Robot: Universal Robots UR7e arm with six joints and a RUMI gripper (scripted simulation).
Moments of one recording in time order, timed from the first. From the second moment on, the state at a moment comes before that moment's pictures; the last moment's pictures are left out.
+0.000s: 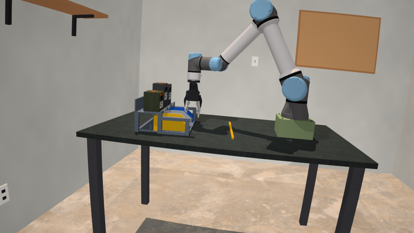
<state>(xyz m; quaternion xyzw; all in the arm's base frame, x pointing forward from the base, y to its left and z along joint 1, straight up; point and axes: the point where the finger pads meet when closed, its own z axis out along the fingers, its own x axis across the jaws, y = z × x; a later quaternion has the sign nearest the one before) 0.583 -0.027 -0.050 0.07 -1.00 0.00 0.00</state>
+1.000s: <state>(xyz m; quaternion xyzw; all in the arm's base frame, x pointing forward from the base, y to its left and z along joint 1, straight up) 0.583 -0.027 -0.050 0.07 -1.00 0.00 0.00</state>
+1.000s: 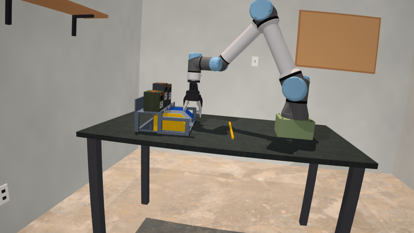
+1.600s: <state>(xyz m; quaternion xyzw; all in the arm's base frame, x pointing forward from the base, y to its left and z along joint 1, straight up) 0.583 -0.027 -0.043 0.07 -1.00 0.00 0.00</state>
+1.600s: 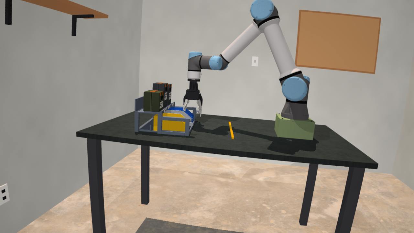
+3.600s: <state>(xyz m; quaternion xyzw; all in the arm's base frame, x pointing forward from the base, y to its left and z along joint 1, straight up) 0.584 -0.027 0.034 0.07 -1.00 0.00 0.00</state>
